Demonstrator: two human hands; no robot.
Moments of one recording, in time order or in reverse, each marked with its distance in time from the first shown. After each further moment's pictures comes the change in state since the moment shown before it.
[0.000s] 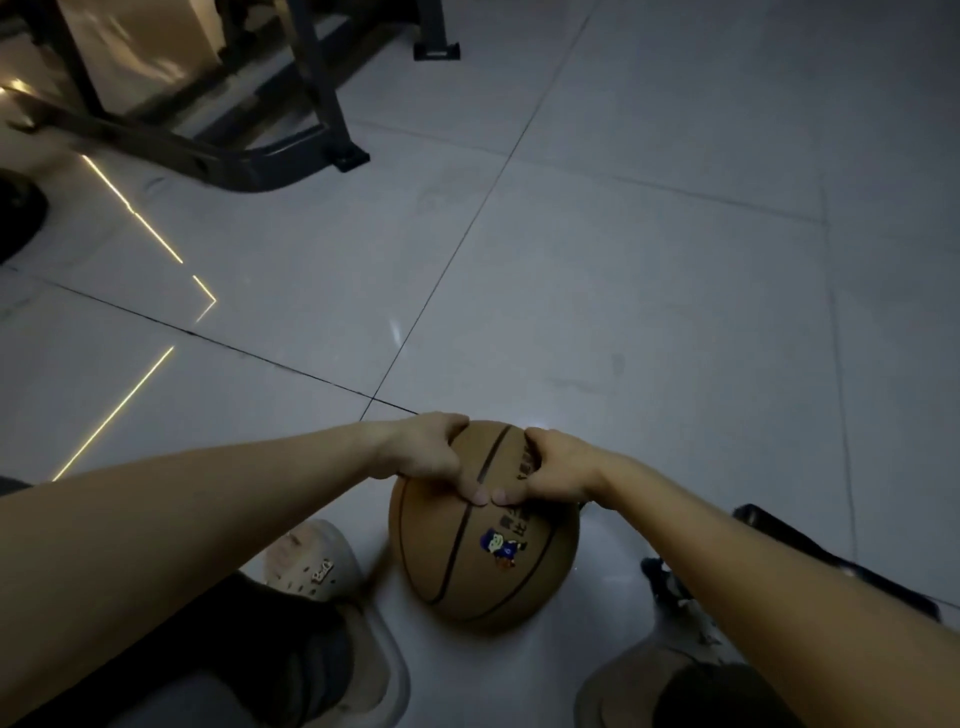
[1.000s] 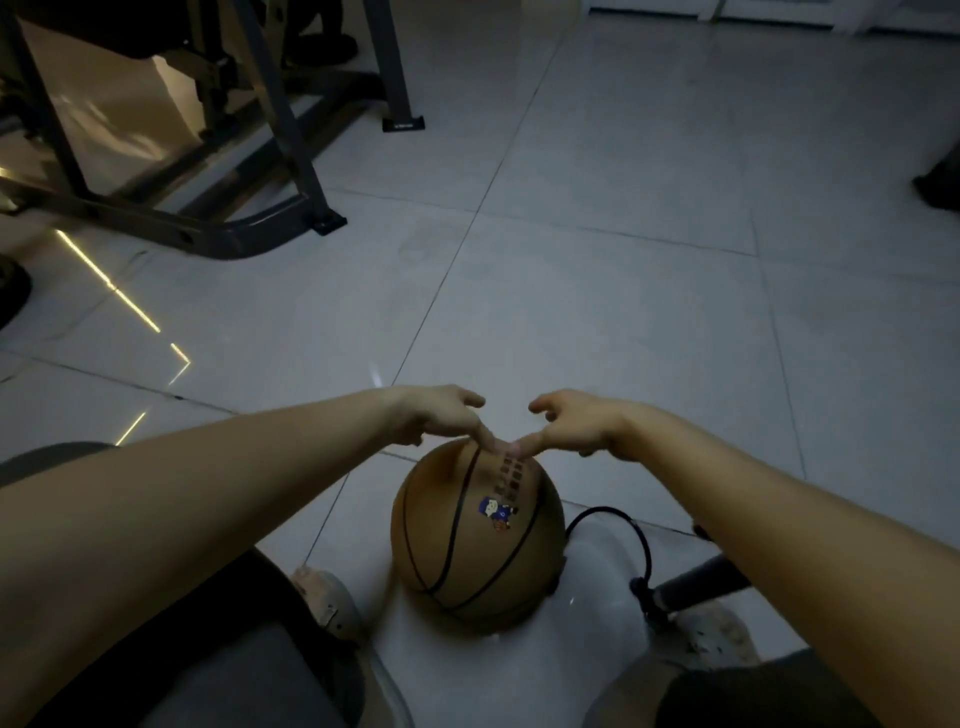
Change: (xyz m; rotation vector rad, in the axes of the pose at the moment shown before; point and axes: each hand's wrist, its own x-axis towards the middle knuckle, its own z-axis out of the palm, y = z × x) left_hand -0.021 0.083 -0.041 0.029 0.017 -0.036; right_hand -0.054 -0.036 -0.070 0.045 0.120 0.018
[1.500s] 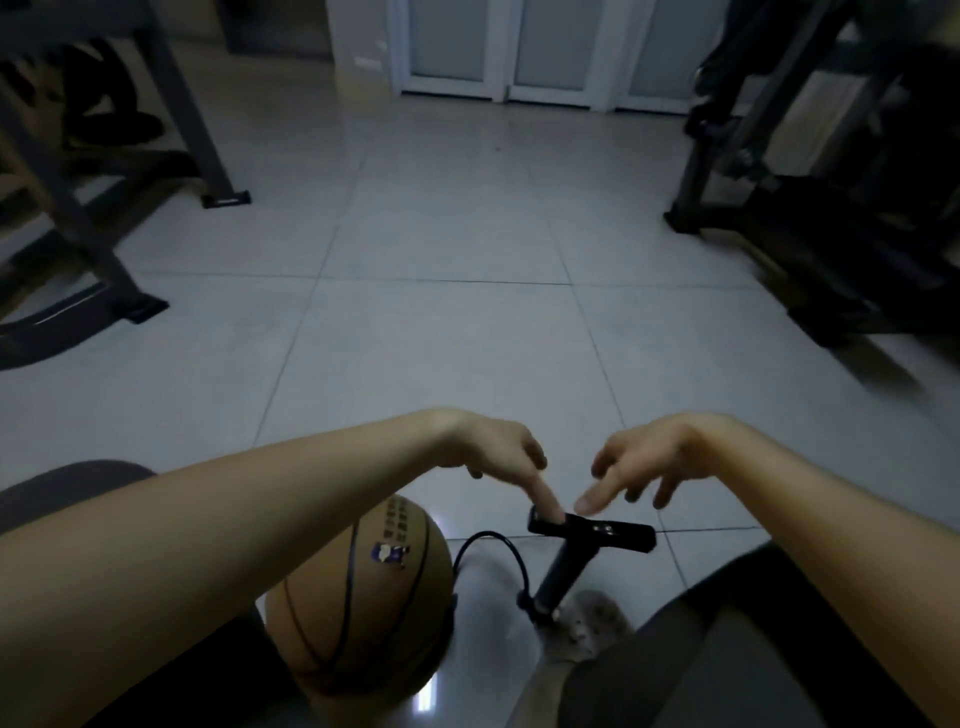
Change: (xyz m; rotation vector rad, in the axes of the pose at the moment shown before) left_hand -0.018 0.177 0.112 0.543 -0.316 0.388; right_hand -0.145 0.146 -0.086 0.004 -0.035 0.371
